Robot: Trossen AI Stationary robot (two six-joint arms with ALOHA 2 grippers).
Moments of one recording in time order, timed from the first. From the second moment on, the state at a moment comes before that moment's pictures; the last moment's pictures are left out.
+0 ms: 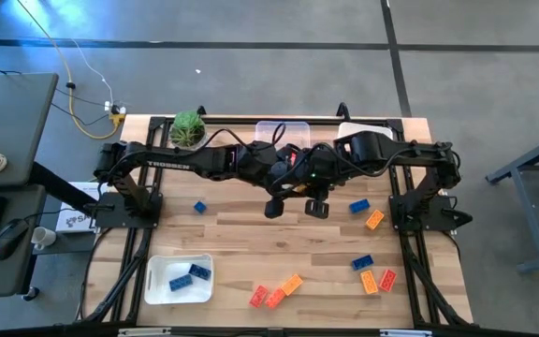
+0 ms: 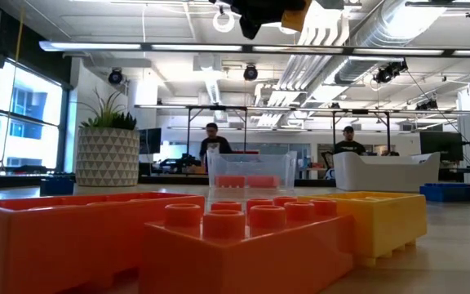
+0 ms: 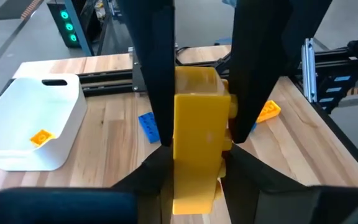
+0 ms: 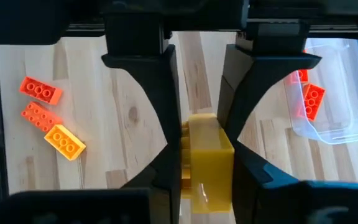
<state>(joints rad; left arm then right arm) 0.15 1.72 1.45 -0.20 0.15 0.11 0.10 1.73 2.04 -1.43 0.10 0.22</state>
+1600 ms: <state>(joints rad) 0.19 1.71 1.45 -0.74 -0.13 0.08 -0.37 1.73 1.47 -1.57 0.46 0.52</state>
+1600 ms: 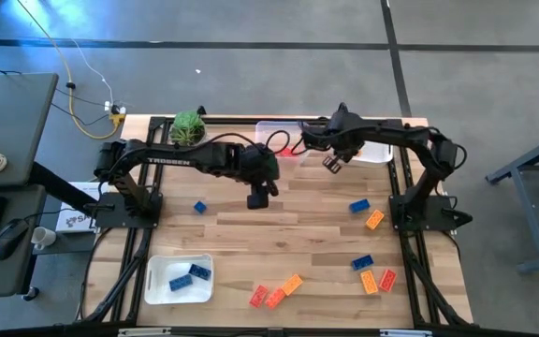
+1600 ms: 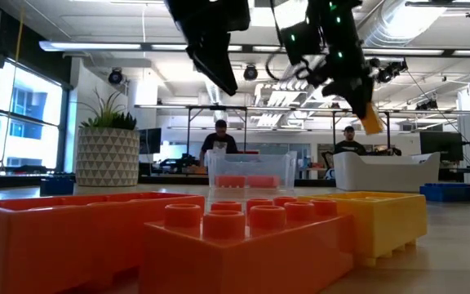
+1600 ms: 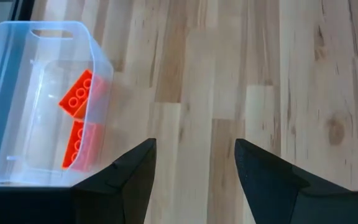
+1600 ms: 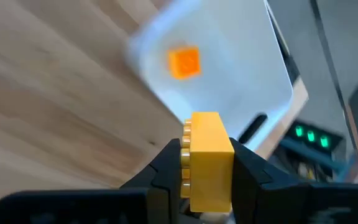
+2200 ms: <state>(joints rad) 0.18 1.60 1.45 -0.83 -0.19 0.08 -0.62 1.73 1.29 -1.48 0.46 0.32</state>
